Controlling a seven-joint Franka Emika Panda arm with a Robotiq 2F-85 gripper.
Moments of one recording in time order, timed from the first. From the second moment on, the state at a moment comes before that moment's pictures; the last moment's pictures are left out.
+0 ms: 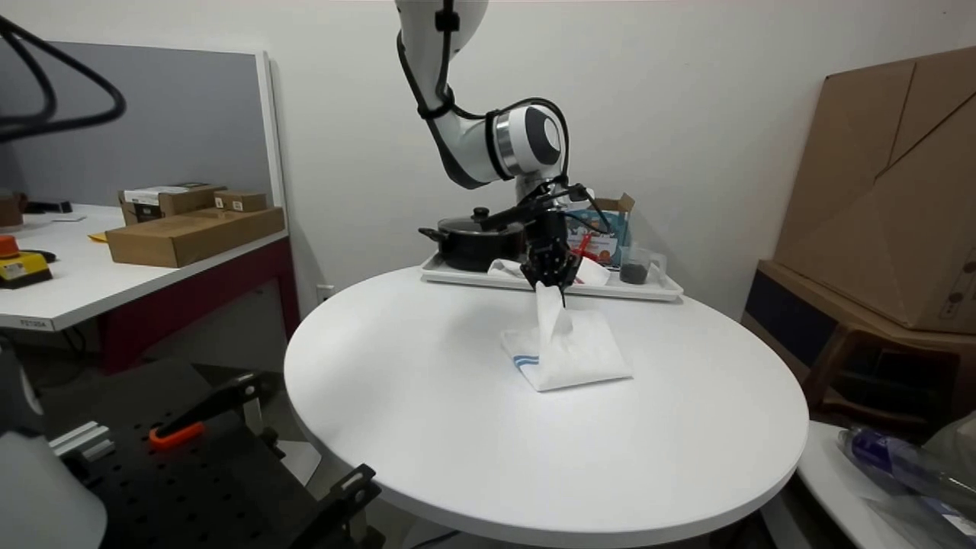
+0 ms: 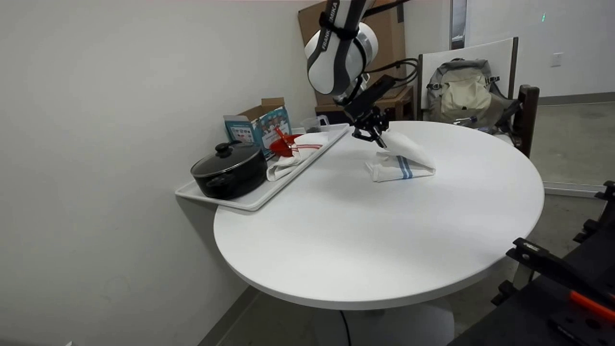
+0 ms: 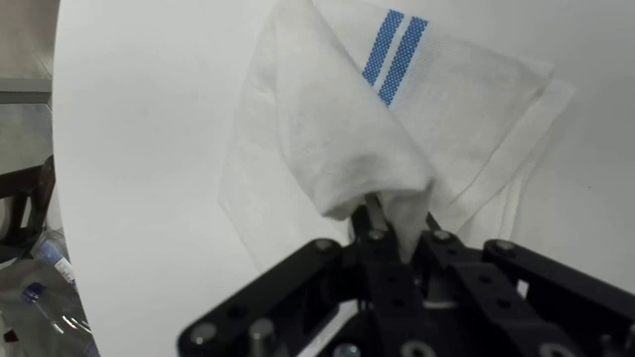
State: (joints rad) arm 0.21 0.87 -0.19 -1.51 -0.30 2.13 0.43
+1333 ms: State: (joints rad) arm 0.17 0.56 -0.11 -1.78 -0.18 2.26 0.37
